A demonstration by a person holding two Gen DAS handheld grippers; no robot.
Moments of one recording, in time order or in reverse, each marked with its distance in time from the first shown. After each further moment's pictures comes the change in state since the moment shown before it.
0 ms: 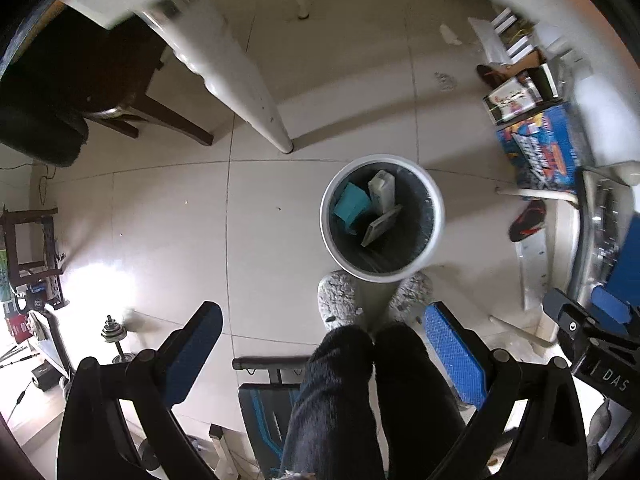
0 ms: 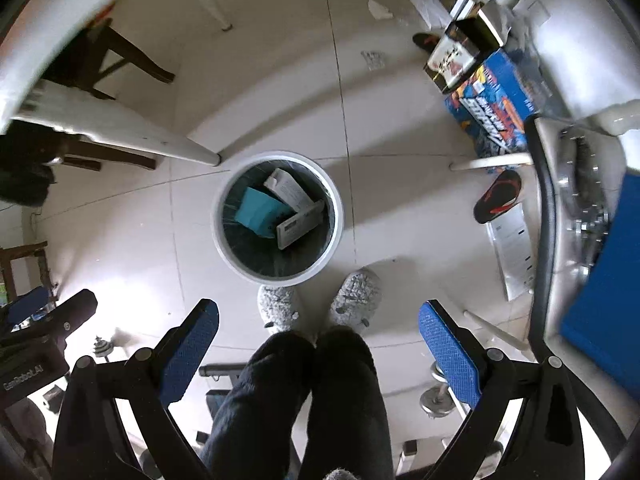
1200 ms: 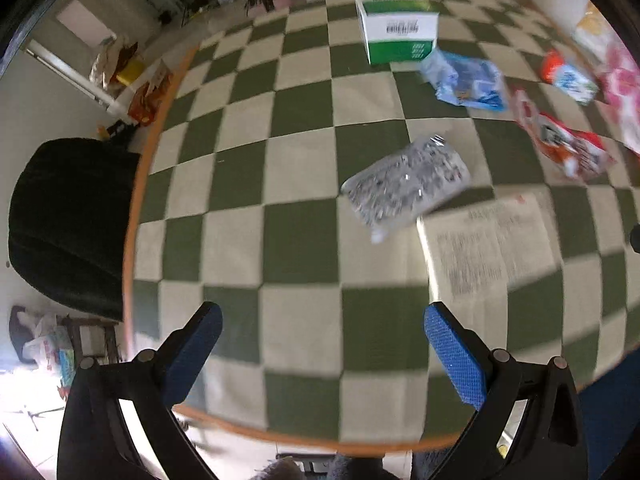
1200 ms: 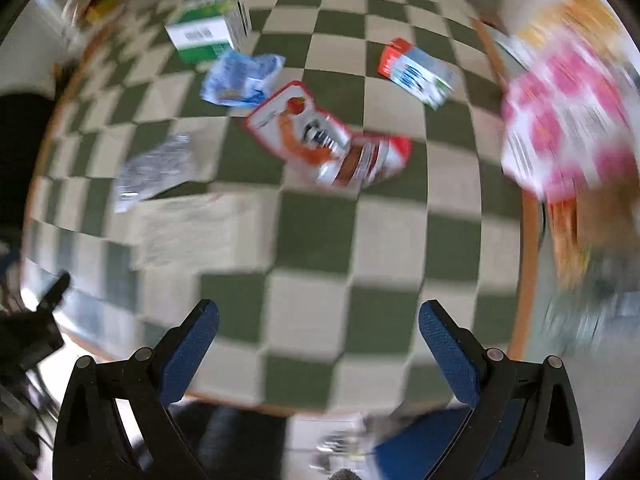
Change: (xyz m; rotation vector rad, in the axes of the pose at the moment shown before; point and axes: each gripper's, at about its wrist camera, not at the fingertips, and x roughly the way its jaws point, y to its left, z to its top) left arm -0.186 -0.151 0.284 0.086 -0.290 0.211; right arm -0.274 -0.108 0.319 -0.217 -0.149 -0.123
